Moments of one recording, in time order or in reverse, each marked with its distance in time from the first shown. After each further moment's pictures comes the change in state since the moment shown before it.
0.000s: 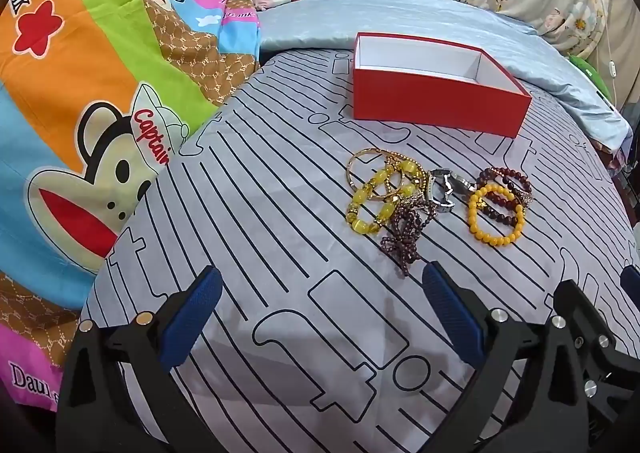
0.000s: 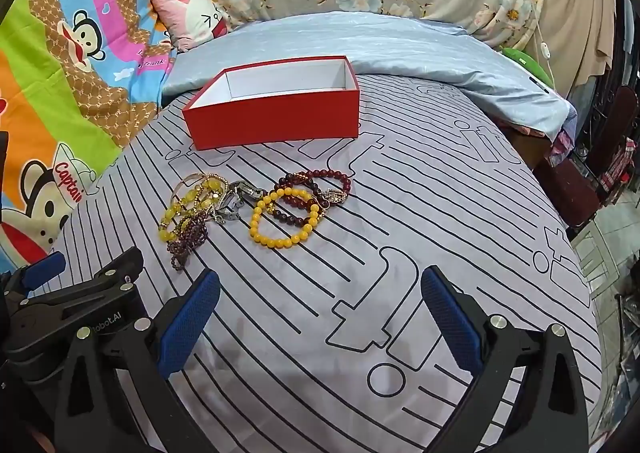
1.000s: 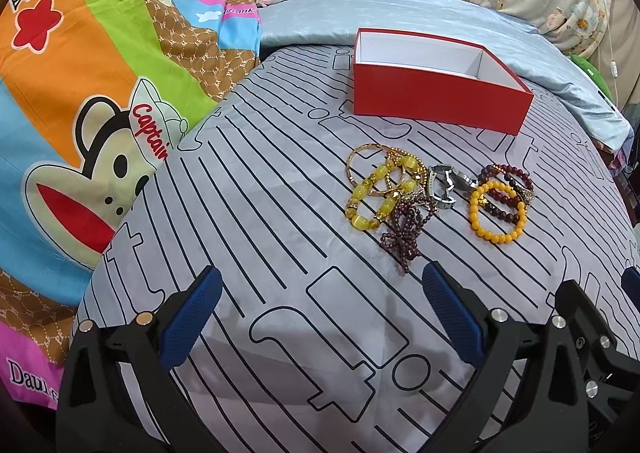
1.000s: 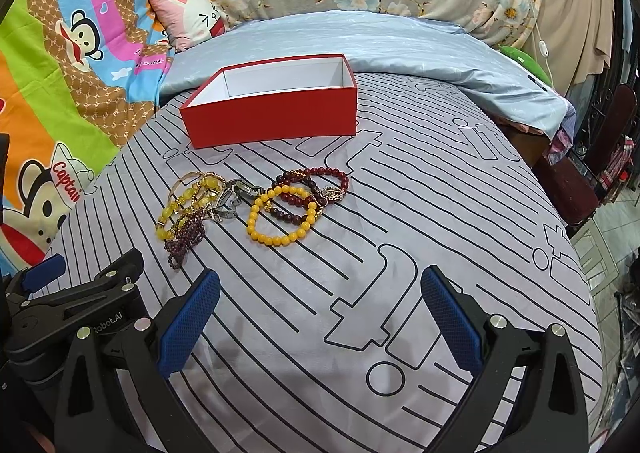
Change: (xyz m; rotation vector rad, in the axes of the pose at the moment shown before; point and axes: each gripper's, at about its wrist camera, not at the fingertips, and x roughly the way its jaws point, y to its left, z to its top) left arm 0.003 0.000 -0.004 -0.003 0.004 -0.002; right arm 0.001 -0.001 -0.001 0.000 -0.002 0.002
